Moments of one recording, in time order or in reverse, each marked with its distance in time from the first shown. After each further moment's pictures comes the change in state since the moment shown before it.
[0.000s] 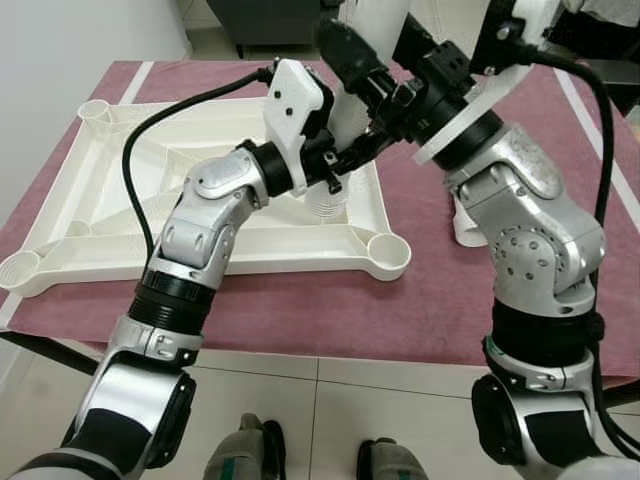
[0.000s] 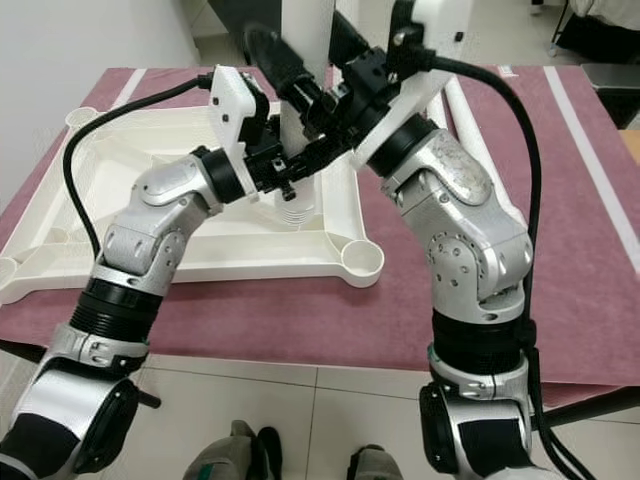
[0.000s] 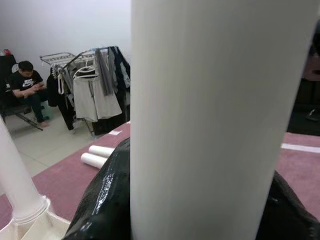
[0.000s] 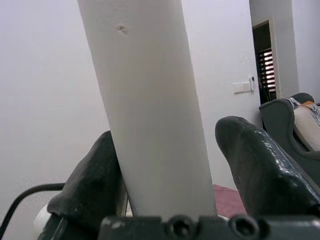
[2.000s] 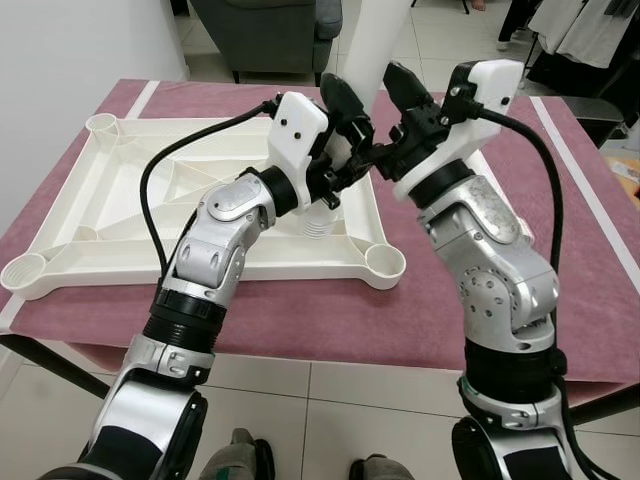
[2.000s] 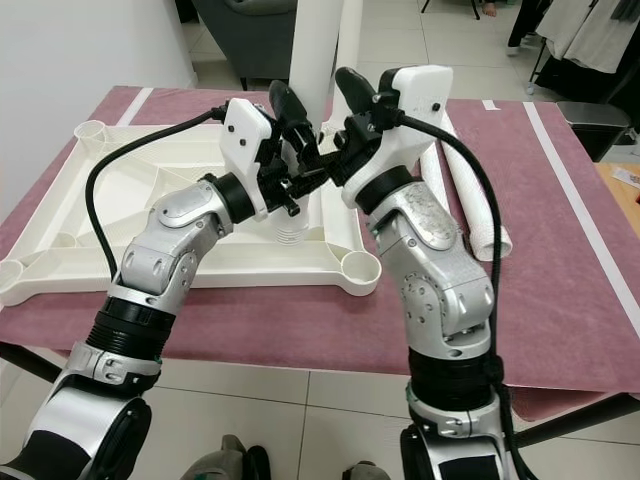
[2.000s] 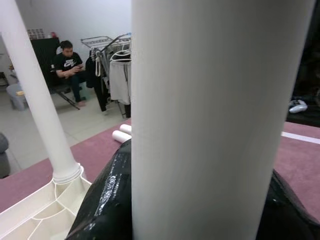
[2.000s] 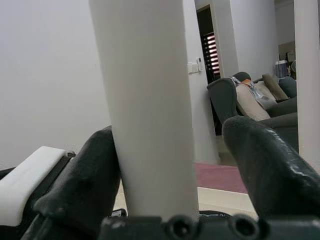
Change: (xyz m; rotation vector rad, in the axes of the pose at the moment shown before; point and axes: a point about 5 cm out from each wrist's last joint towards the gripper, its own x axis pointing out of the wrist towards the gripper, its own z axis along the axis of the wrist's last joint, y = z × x) left arm -0.006 -0.001 -0.027 -0.014 0.135 0.171; right arm -0.015 -0.003 -0.039 -0.008 0.104 -0.276
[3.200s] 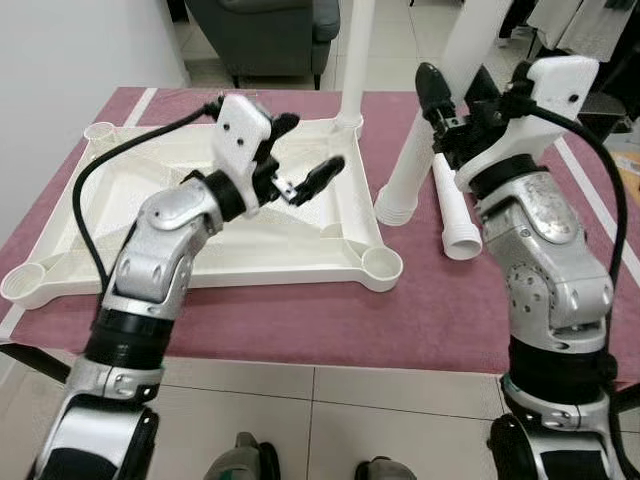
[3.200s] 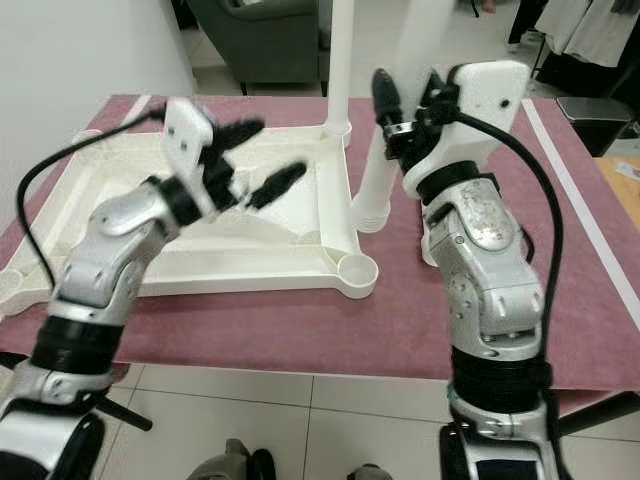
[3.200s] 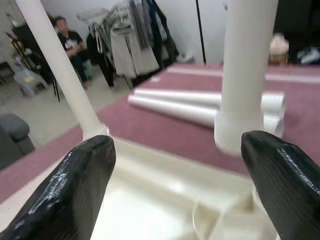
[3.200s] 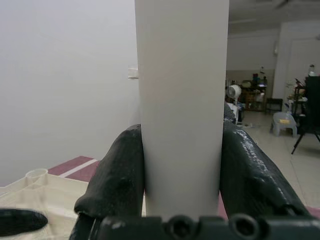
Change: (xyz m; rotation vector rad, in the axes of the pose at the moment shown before) left arm -0.064 0.017 -0.016 0.135 0.180 -0.027; right arm -0.020 -0.037 0.024 -0.300 -0.002 -0.076
